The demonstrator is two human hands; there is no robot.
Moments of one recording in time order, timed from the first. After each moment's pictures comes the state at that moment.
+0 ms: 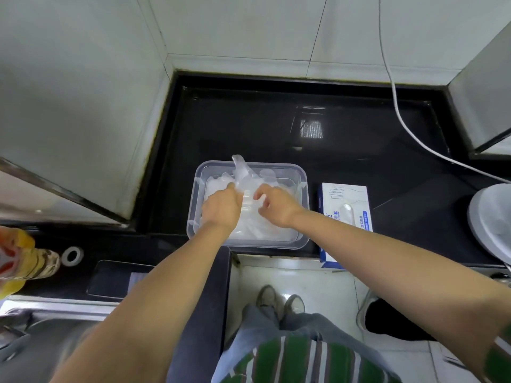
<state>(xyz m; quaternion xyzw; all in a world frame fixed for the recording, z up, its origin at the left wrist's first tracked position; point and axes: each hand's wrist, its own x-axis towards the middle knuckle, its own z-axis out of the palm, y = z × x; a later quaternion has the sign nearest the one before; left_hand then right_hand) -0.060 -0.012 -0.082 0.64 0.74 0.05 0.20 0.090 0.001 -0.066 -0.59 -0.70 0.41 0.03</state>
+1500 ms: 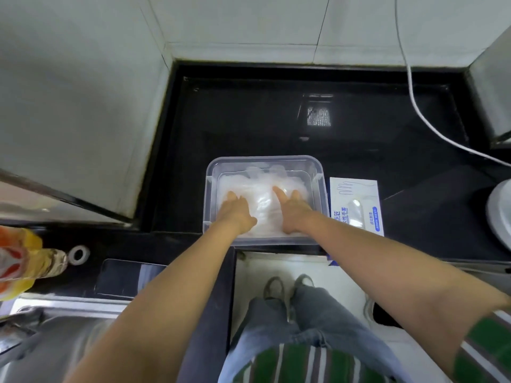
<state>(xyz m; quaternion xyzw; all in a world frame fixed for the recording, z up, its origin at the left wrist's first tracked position) -0.051 -0.007 -0.099 0.63 0.69 -0.13 0.33 0.109 0.006 -0.119 -0.61 -0.69 0.34 -0.20</state>
